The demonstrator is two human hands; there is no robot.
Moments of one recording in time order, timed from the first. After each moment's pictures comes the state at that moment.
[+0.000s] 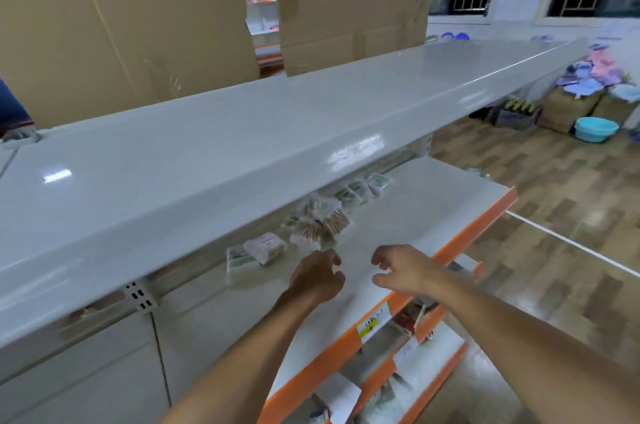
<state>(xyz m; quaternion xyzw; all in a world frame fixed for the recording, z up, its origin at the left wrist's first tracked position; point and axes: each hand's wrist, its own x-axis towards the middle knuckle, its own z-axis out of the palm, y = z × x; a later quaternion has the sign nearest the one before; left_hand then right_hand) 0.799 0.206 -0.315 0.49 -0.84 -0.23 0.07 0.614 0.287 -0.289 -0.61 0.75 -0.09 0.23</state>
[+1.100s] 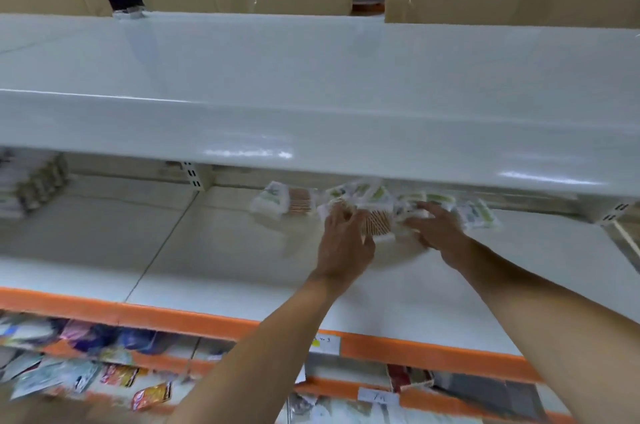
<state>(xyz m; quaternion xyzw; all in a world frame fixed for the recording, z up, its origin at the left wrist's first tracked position) 0.682 0.168 -0.340 0.70 -0.64 -0.11 0.28 0.509 0.068 -0.338 -0.51 0.61 -0.31 0.52</state>
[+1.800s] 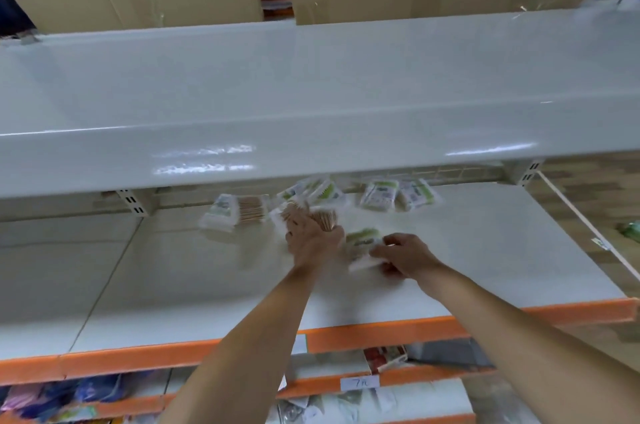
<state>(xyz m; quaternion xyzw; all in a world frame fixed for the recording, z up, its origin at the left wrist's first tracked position) 0.651 0.144 -0.345 0.80 -0.44 -0.26 0.31 0.467 0.148 -0.339 -0.51 0.64 -0.25 0.52</state>
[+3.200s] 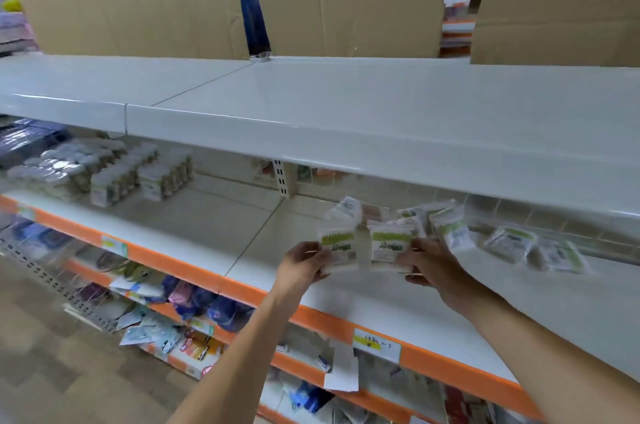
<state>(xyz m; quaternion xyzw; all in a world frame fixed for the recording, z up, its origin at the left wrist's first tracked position) 0.814 0.290 -0.330 0.63 -0.21 -0.41 0.63 0.597 0.159 -0.308 -0.60 0.44 -0.23 0.63</state>
